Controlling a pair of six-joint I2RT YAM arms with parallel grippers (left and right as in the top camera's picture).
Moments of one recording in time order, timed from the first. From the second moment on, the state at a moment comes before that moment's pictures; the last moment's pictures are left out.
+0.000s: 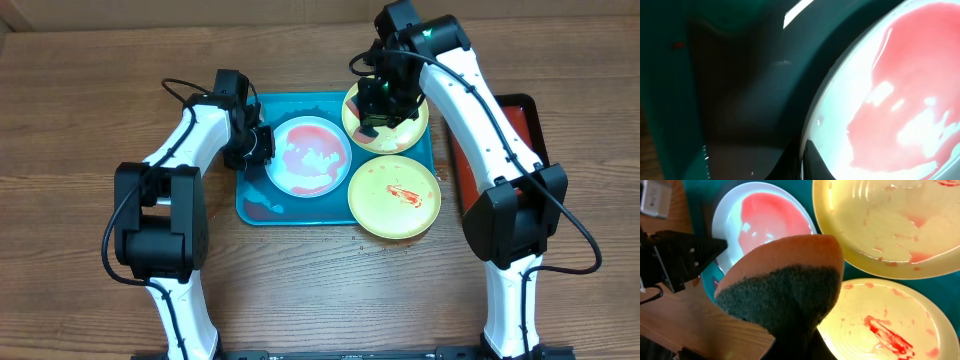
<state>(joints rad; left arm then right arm) -0.10 2.11 1.49 -0.82 0.25 -0.23 0.35 2.23 2.23 -1.41 -0.34 0.30</state>
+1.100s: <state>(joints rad) -0.38 1.76 1.48 -0.87 -0.71 -0.13 0.20 2.22 2.23 -1.42 -0.39 0.27</state>
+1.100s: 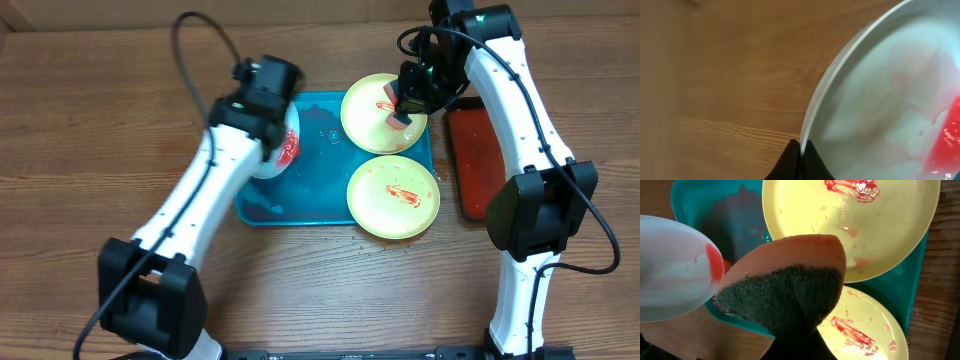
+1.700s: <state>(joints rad) -0.70 1.76 1.48 -0.81 -1.42 -0.13 0.20 2.22 2.23 -1.42 -0.39 0.27</state>
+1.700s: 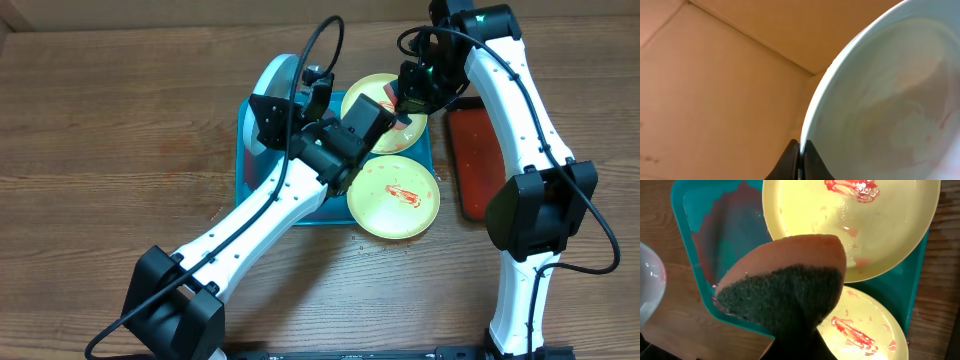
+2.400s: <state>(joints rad) -0.63 1.76 1.48 -0.87 -0.89 -0.13 0.20 2.22 2.23 -1.42 -0.39 0.27</state>
